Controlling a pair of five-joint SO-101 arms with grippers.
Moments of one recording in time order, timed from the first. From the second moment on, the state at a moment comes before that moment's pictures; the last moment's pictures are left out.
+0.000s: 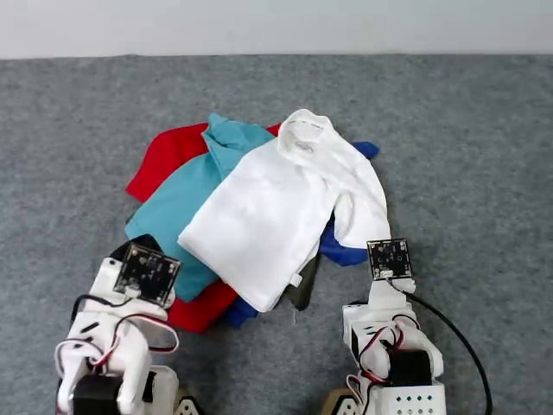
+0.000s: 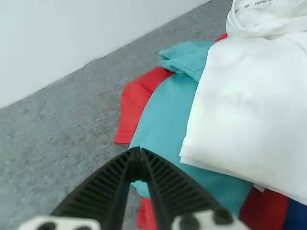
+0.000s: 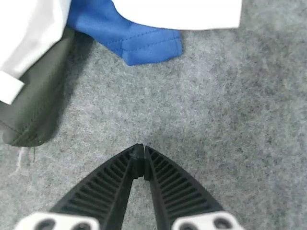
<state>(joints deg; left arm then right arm) -2.7 -102.1 71.6 72.0 -16.2 -5.8 -103.0 95.6 74.7 0.5</state>
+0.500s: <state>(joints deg) -2.8 -45.9 19.3 97.2 -16.2 -5.8 -103.0 95.6 74.7 0.5</state>
